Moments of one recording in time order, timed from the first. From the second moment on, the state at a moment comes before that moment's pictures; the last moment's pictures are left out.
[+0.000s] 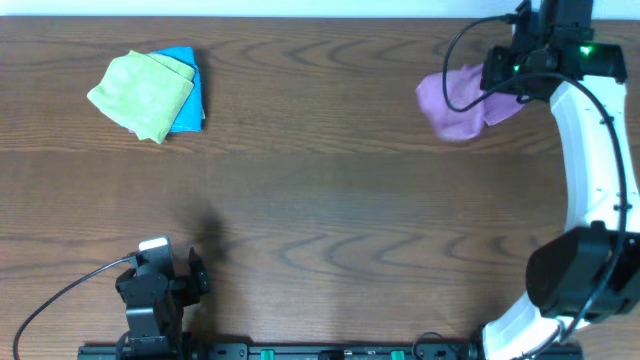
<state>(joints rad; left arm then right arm) 0.04 0.01 0.19 -0.85 -0.19 -0.09 -0.08 1.85 1.81 -1.02 -0.14 0.07</state>
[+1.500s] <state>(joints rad) 0.04 0.01 0.19 -0.85 -0.19 -0.09 0.31 1.89 1.94 -1.03 -0.10 -0.06</state>
